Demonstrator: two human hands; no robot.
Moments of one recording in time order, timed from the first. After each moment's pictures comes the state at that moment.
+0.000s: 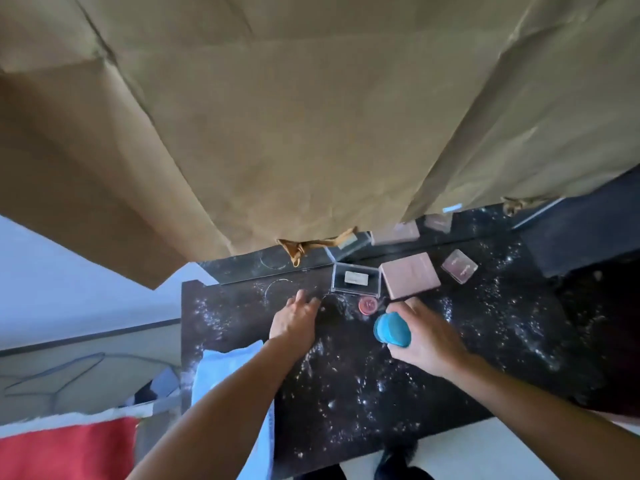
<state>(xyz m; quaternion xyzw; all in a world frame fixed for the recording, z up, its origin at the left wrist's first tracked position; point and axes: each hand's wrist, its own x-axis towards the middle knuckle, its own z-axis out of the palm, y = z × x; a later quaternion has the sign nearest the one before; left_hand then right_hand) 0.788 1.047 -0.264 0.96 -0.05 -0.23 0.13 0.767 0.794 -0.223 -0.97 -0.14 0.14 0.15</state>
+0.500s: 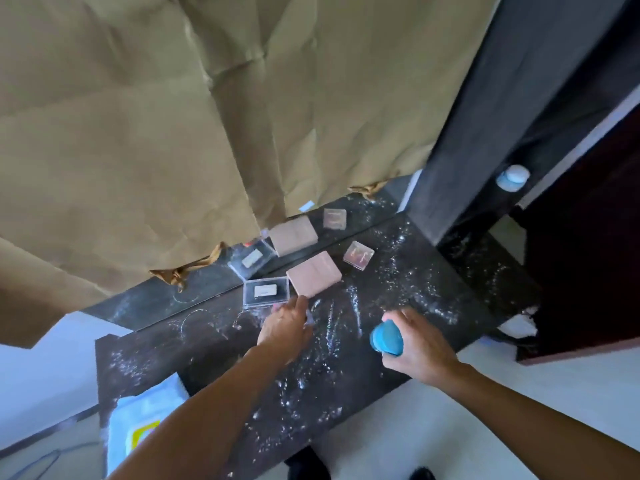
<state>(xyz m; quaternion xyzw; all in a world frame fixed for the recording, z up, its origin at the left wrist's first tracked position) 0.771 0.898 -0.212 0.96 -0.19 -0.17 0.12 0.680 0.652 -0.209 -0.98 0.00 0.08 0.20</state>
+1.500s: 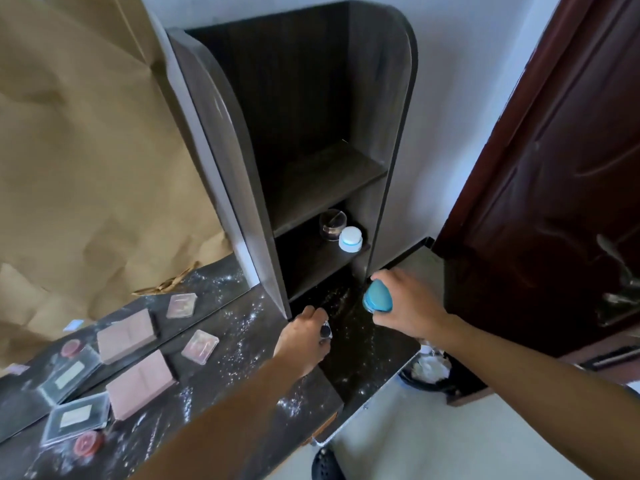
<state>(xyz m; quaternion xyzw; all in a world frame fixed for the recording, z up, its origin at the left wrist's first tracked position) 0.804 0.501 -0.179 0.93 -0.30 -0.13 0.17 0.753 0.276 -0.134 -0.98 0.05 0.00 0.17</state>
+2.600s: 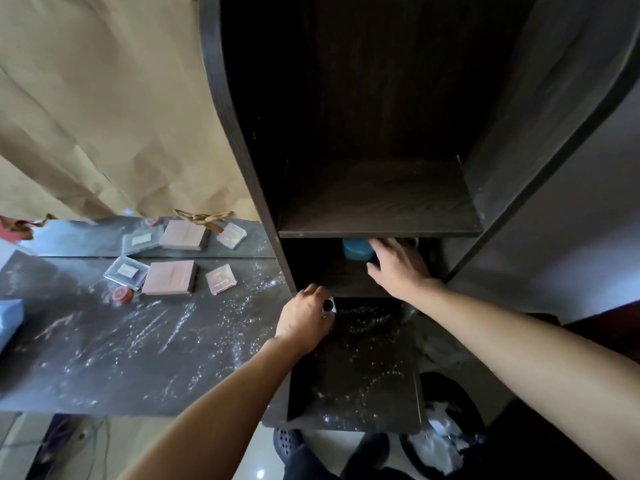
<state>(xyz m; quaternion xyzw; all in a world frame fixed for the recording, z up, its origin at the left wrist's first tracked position) 0.852 0.422 -0.185 0.97 0.04 -0.05 0.22 0.974 0.251 -0.169 -0.96 -0.25 0.01 0.14</state>
